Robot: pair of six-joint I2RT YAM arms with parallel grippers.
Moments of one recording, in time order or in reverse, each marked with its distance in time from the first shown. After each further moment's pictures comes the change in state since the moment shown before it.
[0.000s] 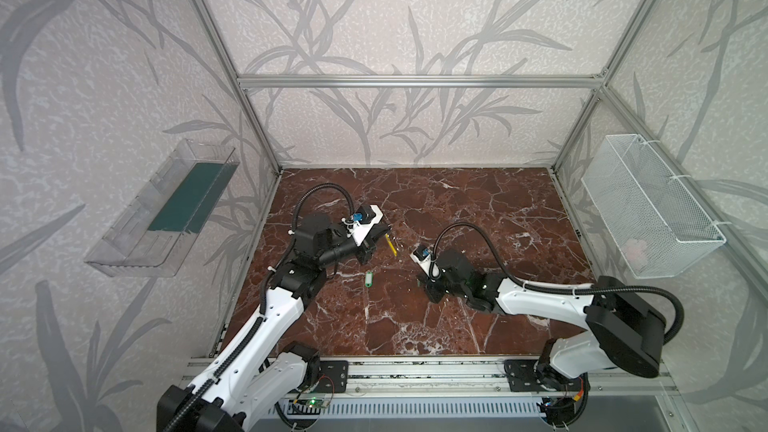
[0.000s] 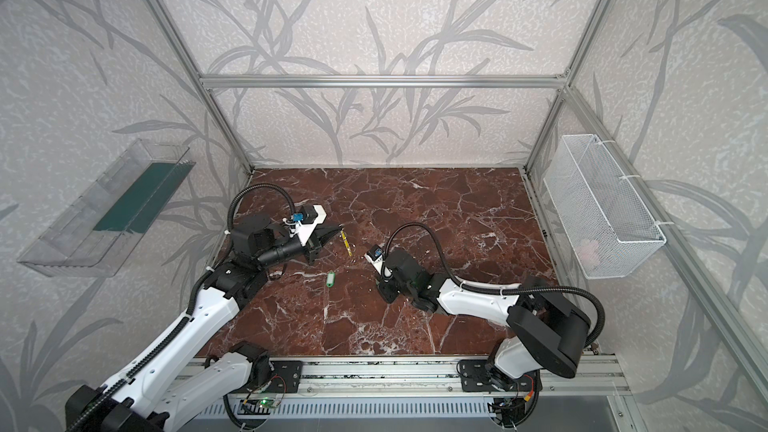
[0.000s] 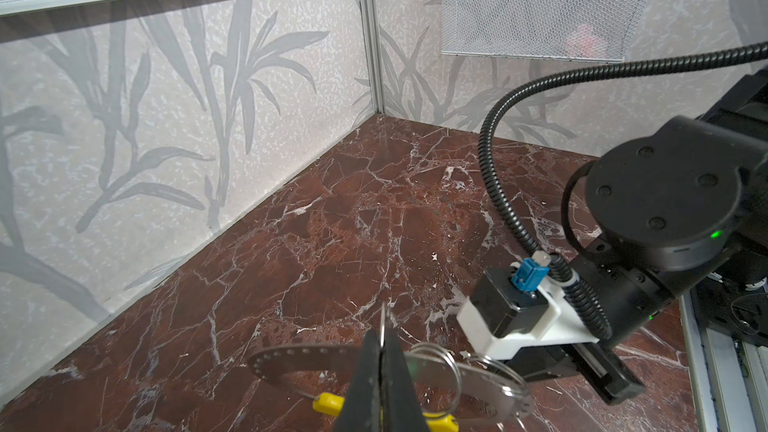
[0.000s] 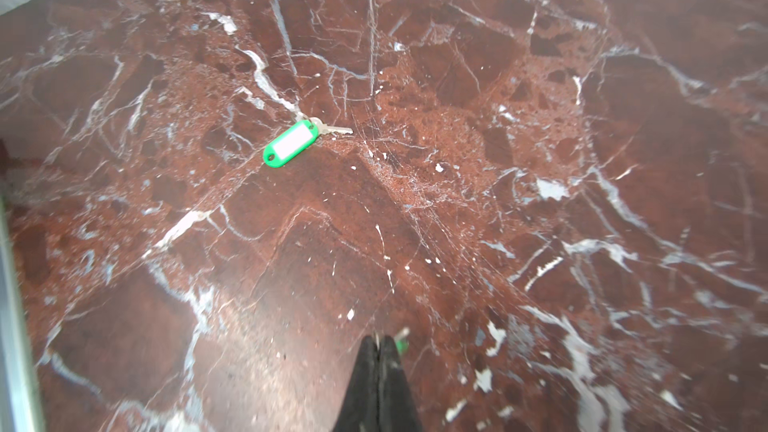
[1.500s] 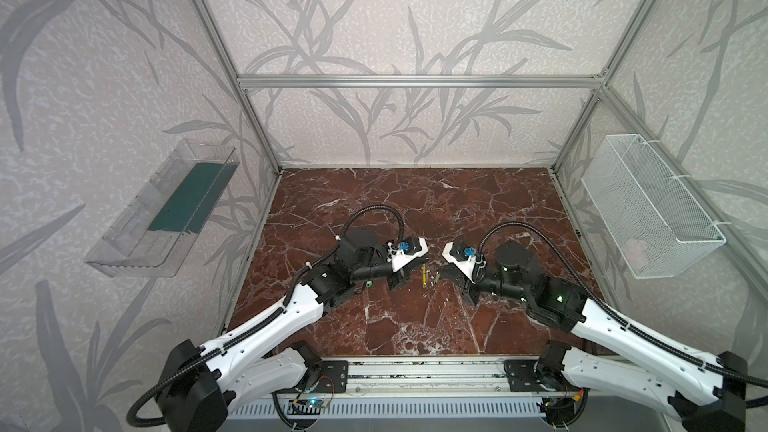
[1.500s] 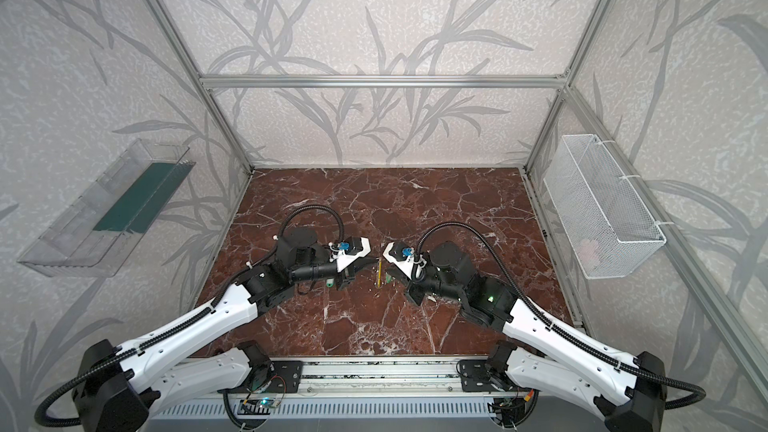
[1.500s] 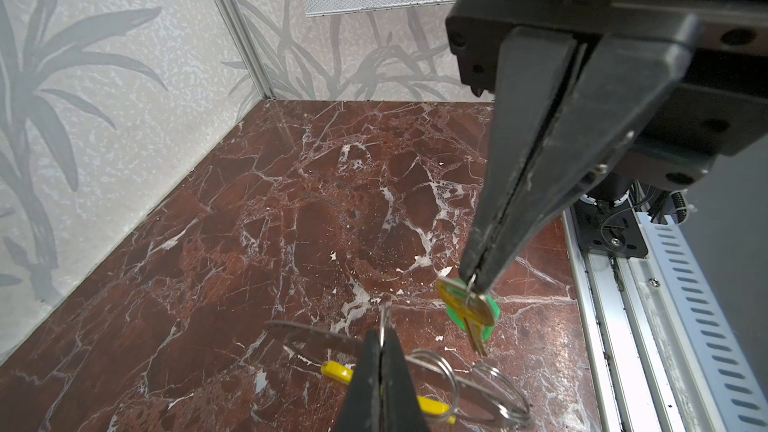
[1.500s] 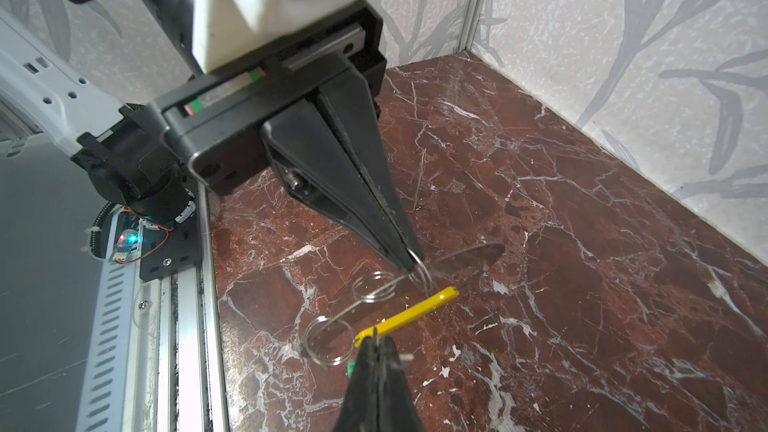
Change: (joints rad) left arm -0.397 0.118 0.013 -0.018 -0.127 0.095; right arm -0.040 -0.536 0.080 -0.341 -0.180 -0.187
